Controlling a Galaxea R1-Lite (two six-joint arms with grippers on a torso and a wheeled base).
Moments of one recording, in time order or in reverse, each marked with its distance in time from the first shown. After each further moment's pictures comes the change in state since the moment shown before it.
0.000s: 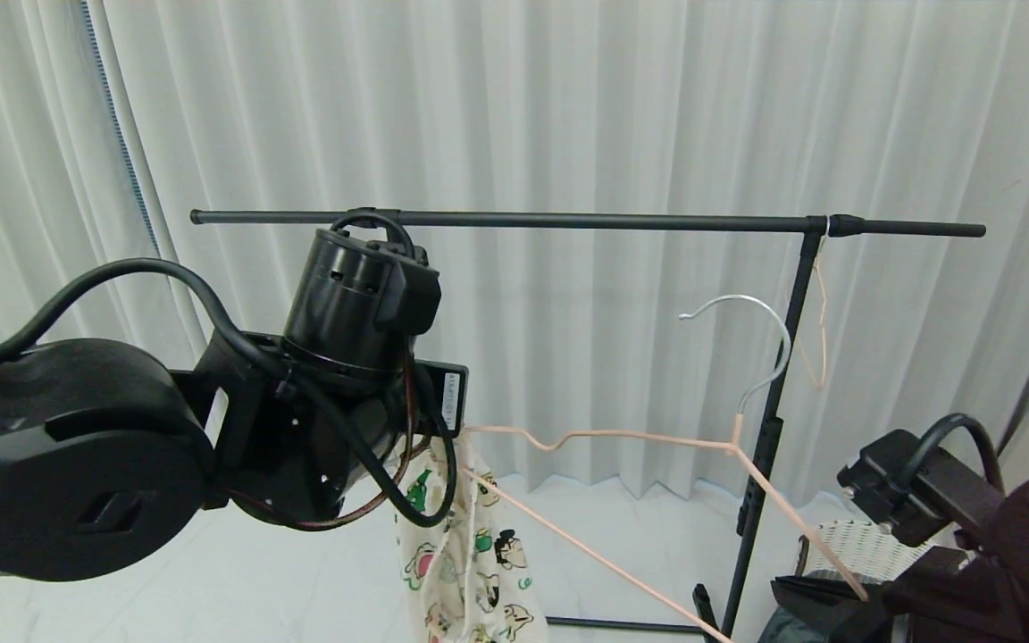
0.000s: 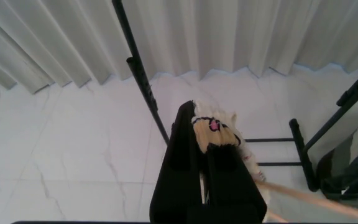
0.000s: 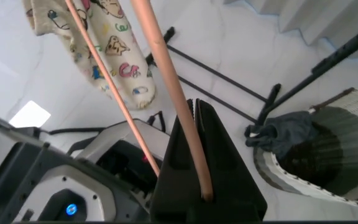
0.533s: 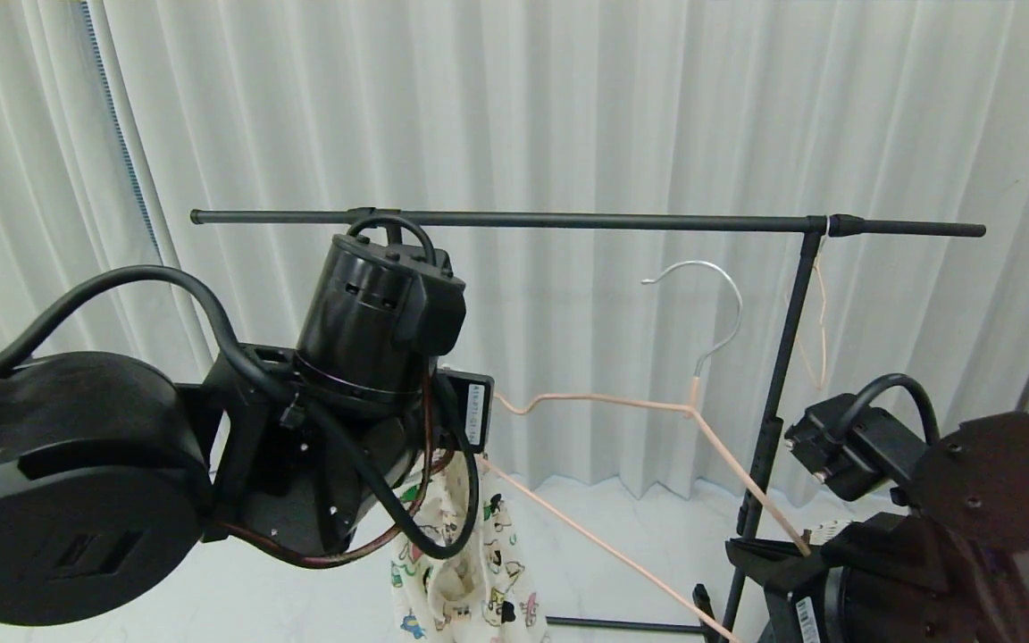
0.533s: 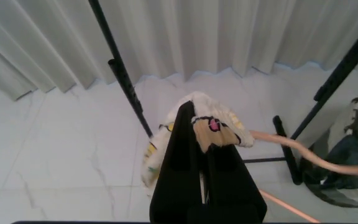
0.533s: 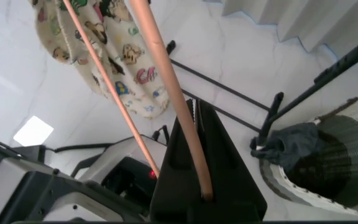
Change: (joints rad) left arm -0.079 -0.008 -0.001 0.000 0.001 -0.033; right arm -0.005 0.095 -0.079 -0.070 -0.012 0.008
